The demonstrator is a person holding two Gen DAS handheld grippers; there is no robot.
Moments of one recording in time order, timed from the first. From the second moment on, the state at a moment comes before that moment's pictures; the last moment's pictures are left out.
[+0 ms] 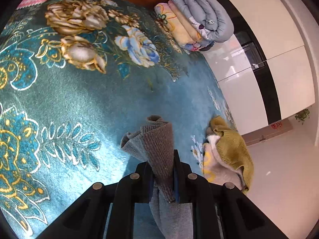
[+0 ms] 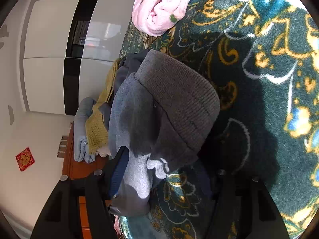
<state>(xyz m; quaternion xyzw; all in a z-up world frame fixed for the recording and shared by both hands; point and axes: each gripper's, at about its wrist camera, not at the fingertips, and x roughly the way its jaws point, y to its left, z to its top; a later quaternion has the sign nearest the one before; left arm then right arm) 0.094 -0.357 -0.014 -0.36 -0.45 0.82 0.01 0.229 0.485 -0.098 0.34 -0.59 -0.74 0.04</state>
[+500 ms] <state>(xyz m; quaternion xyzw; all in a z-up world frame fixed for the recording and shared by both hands) 0.092 -0.284 0.244 -0.18 -0.33 0.91 0.19 0.187 0.526 0.082 0.19 -0.49 -0.85 0.07</state>
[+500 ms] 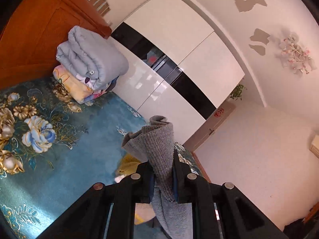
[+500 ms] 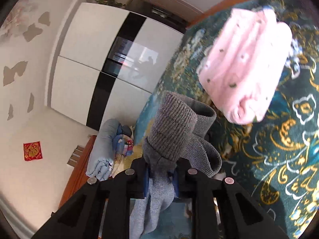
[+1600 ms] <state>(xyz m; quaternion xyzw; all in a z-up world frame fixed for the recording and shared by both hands) 0.185 -0.373 -0.022 -0.37 -0.40 0.84 0.00 0.240 0.455 0.001 0.35 -0.35 -0.87 0.01</state>
